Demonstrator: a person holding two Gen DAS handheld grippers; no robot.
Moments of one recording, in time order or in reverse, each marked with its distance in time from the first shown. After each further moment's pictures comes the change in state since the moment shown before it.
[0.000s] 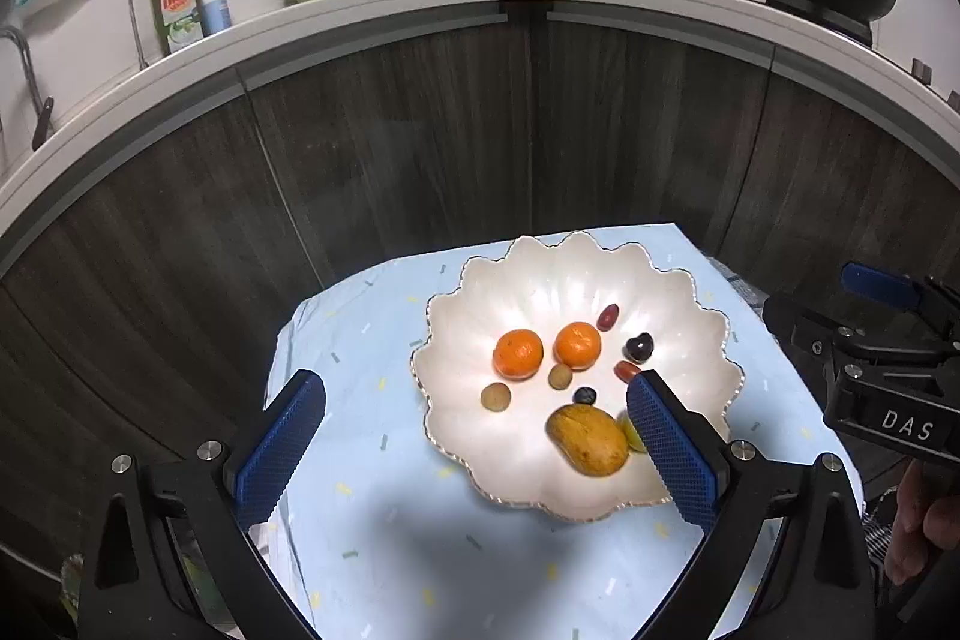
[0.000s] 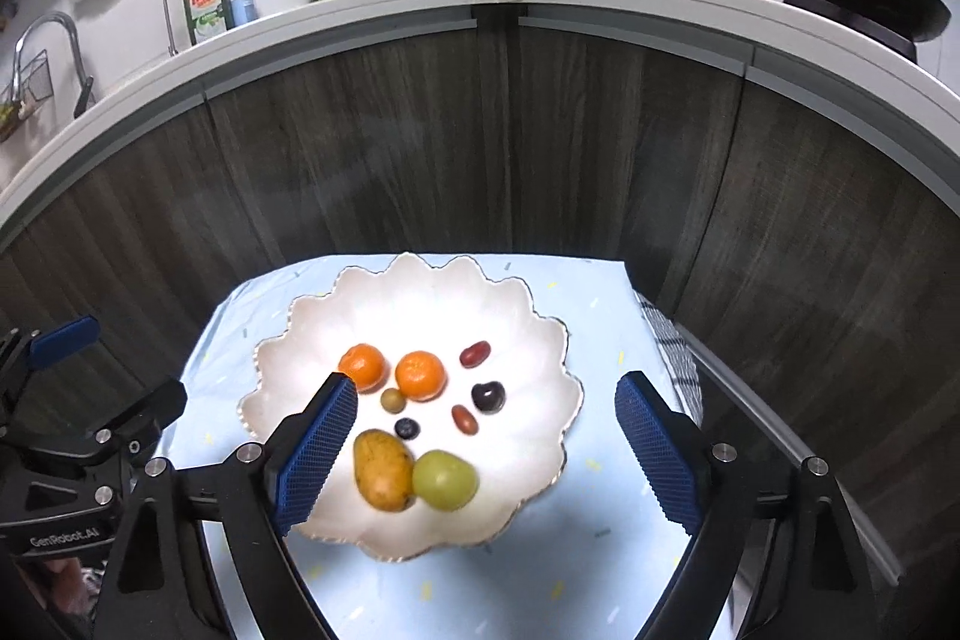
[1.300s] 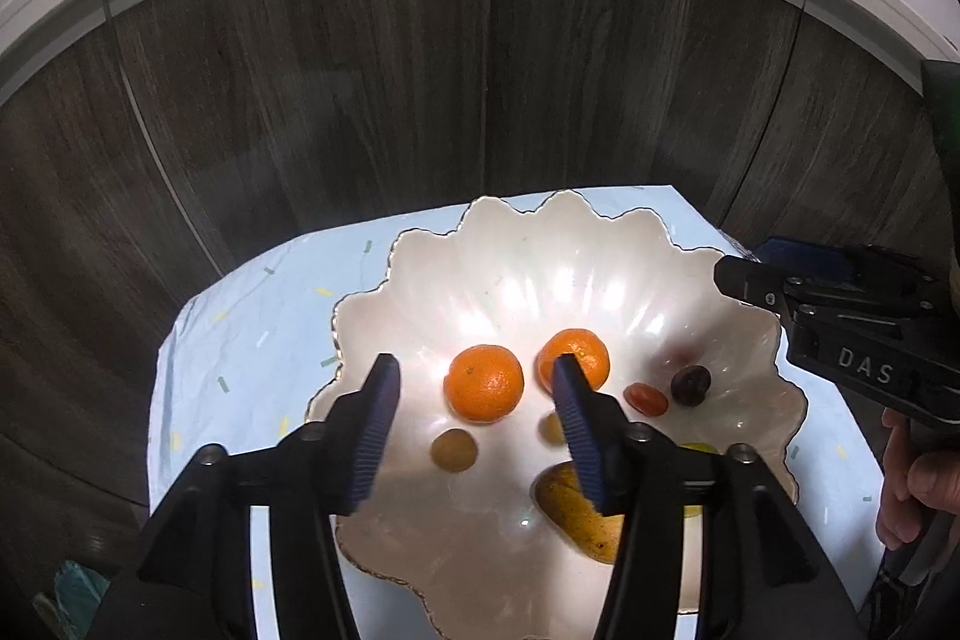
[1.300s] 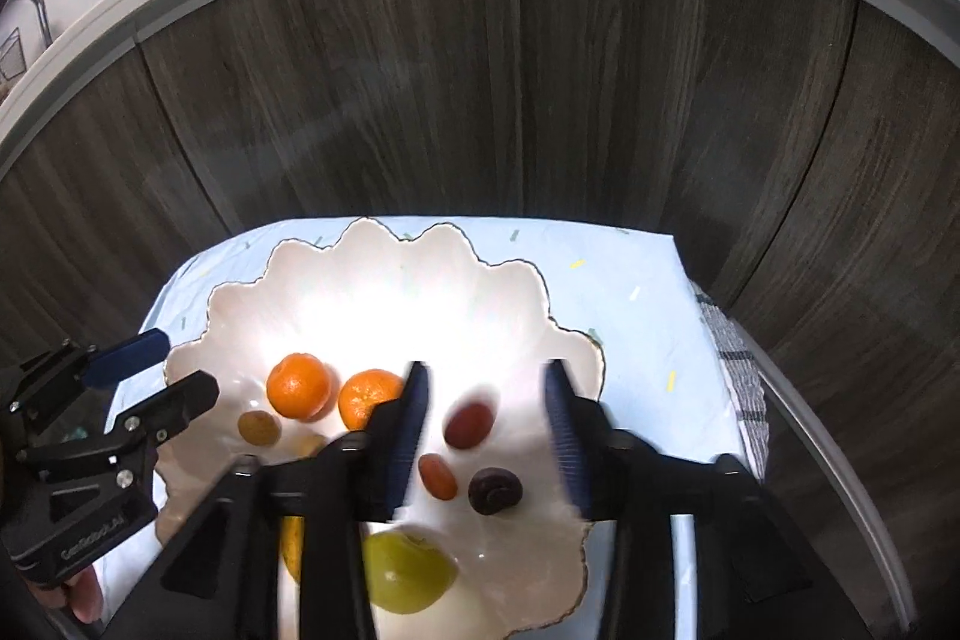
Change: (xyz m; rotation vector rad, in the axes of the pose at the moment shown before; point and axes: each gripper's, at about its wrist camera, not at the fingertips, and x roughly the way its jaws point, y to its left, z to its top) left arm 0.136 -0.007 0.011 0.023 0.091 -0.141; right arm 0.131 -0.013 0.022 -0.030 0.114 0.017
